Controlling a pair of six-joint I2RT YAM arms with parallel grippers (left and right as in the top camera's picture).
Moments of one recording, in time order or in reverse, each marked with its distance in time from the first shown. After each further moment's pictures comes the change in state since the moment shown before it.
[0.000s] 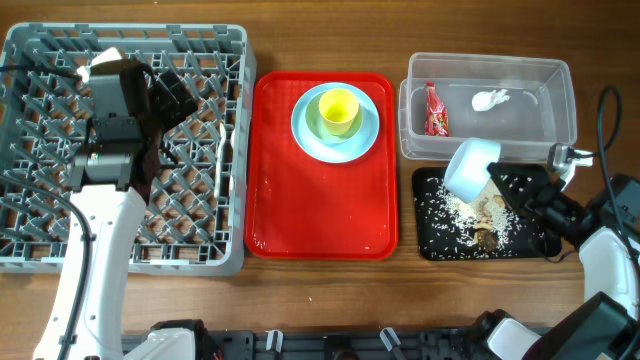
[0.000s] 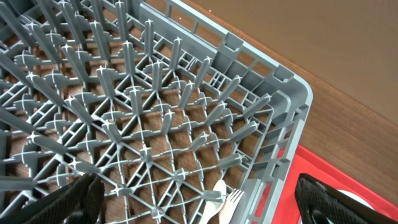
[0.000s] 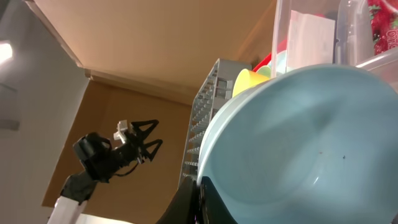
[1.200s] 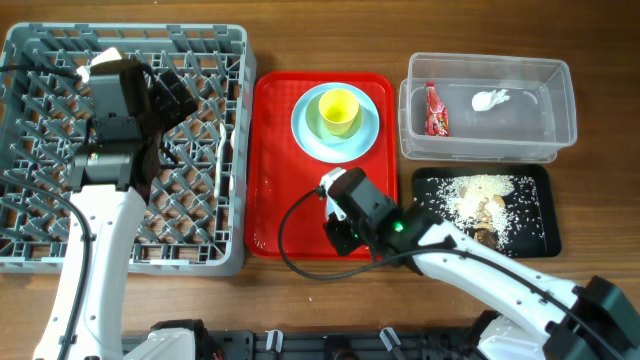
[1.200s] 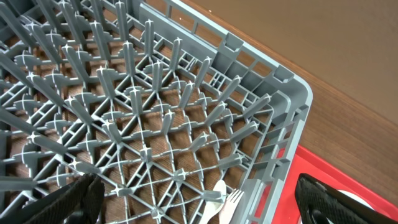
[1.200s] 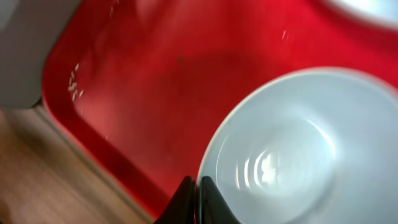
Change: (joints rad) left arm 0.000 0.000 0.000 0.000 0.000 0.000; right arm 1.505 0.097 0.169 0.083 1.431 0.149
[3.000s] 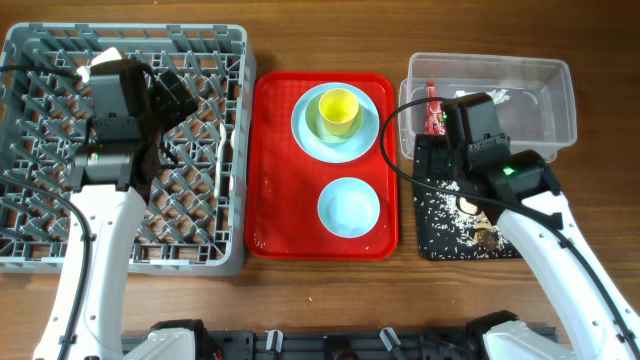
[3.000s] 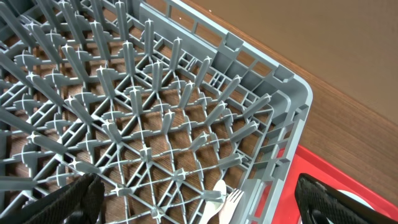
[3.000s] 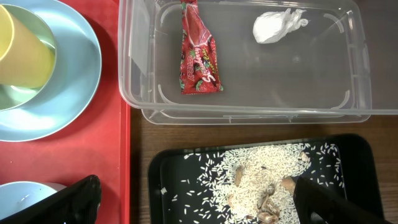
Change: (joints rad) left arm 0.000 0.000 0.000 0.000 0.000 0.000; right arm -0.509 -0.152 0.263 -0.396 0.345 0.026
